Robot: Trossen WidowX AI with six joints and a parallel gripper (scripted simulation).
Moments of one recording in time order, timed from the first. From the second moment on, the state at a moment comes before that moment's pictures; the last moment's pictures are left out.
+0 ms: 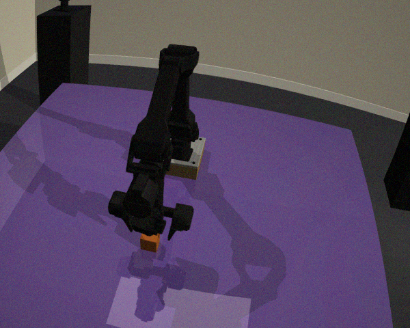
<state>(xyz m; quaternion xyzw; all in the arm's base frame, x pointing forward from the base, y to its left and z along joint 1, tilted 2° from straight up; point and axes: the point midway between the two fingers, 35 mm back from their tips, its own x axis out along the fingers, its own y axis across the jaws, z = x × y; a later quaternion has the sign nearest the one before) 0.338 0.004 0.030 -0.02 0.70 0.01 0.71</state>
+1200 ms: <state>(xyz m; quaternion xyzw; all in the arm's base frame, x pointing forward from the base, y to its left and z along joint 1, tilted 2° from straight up) 0.336 0.003 0.011 -0.02 0.71 0.01 0.71</state>
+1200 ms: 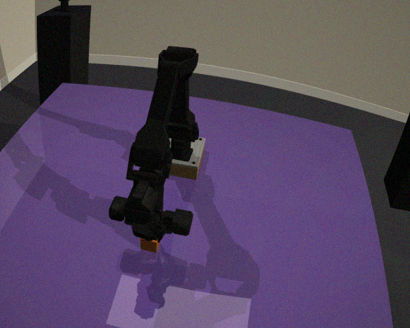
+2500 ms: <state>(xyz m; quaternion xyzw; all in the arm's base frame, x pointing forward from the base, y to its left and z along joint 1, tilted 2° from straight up) 0.335 0.003 0.031 -0.02 0.54 0.01 0.84</state>
